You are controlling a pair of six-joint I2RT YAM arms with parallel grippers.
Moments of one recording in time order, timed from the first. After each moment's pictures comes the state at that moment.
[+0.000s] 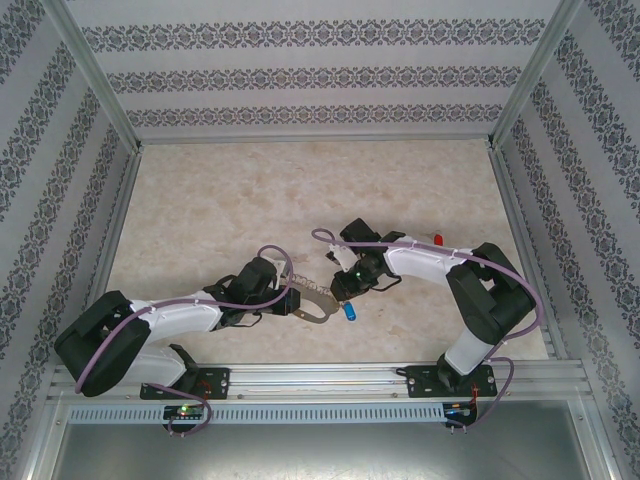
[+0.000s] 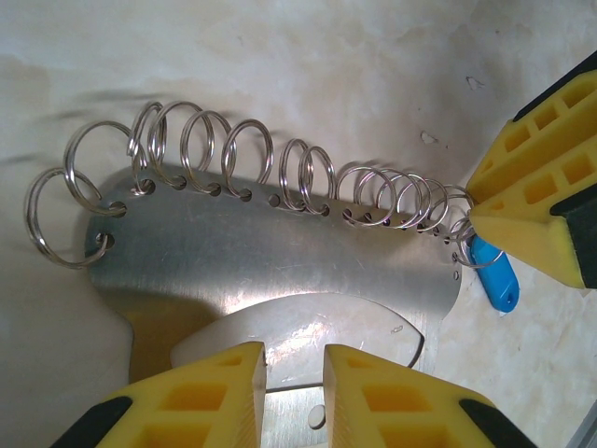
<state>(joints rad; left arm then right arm) -0.73 1.33 0.43 0.09 0.21 -0.66 0.64 1.66 0.91 -0.56 -0.44 0.18</state>
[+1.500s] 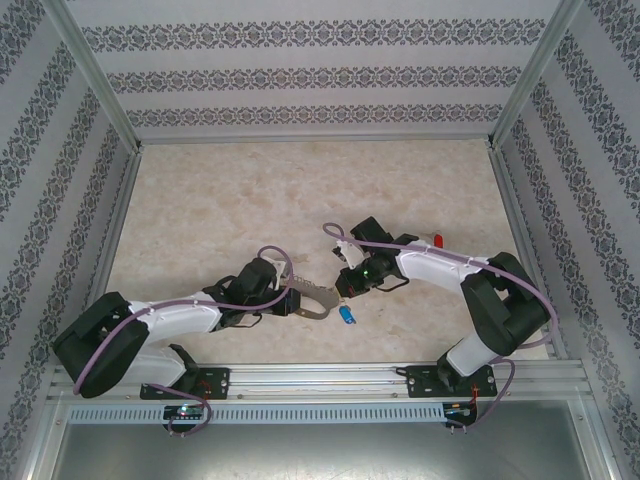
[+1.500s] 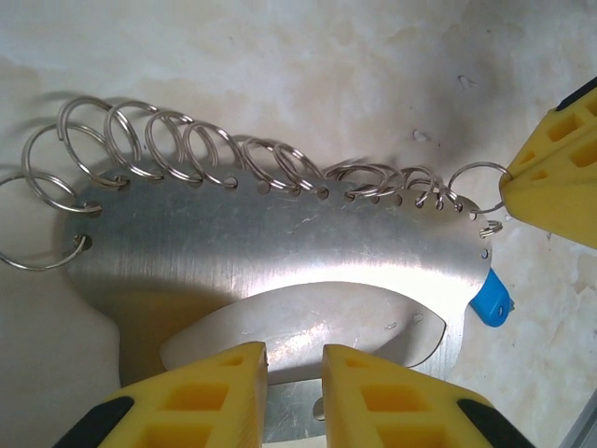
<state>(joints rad) -0.74 1.31 0.42 0.09 0.21 -0.66 0.60 1.57 0.84 -0.50 -0.51 0.21</state>
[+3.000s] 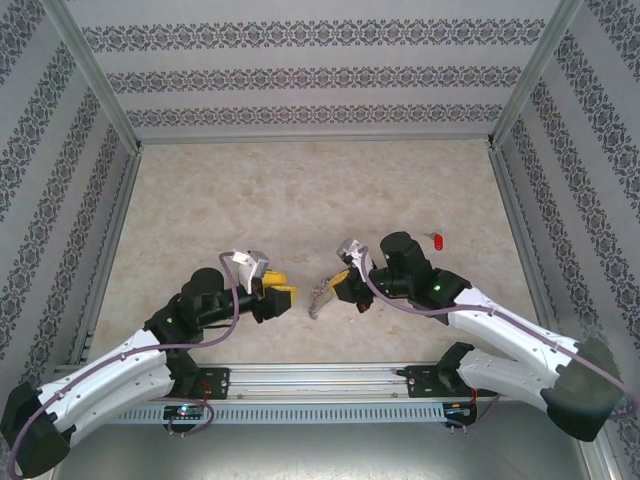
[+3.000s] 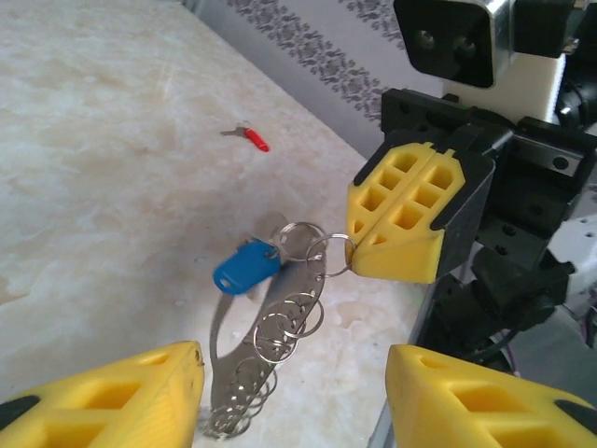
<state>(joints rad) -0.74 0.66 0.38 0.04 0.34 -0.41 0.72 0.97 0.63 -0.21 -0.59 0.10</state>
